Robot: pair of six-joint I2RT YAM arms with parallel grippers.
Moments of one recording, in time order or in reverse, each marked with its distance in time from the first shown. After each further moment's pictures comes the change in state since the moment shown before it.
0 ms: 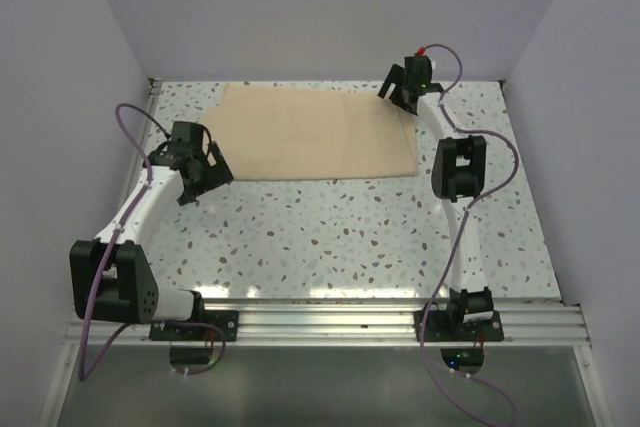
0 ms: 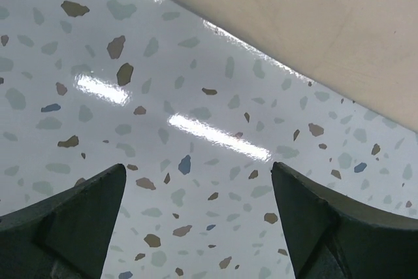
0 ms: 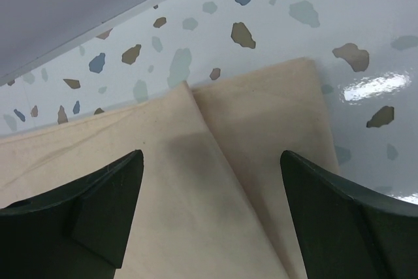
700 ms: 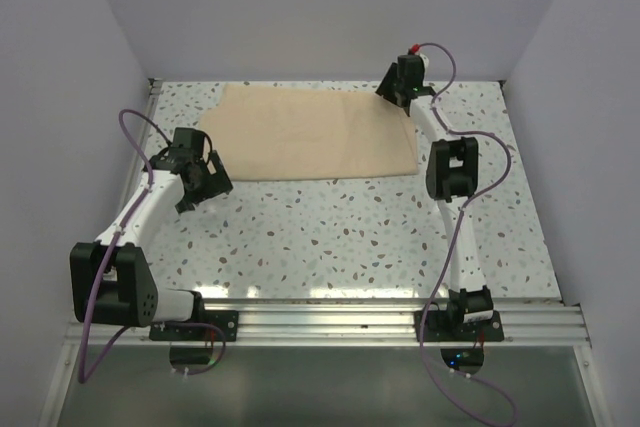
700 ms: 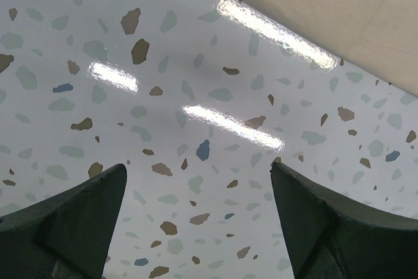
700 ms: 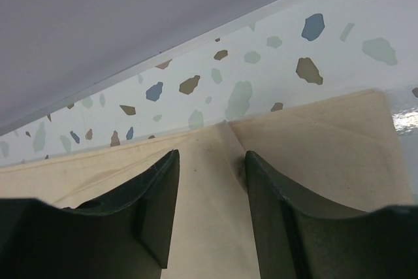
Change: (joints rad) left arm 0.000 -0.032 -0.058 -0.037 -0.011 0.026; right arm 0.027 0.074 0.054 0.161 -0.027 0.070
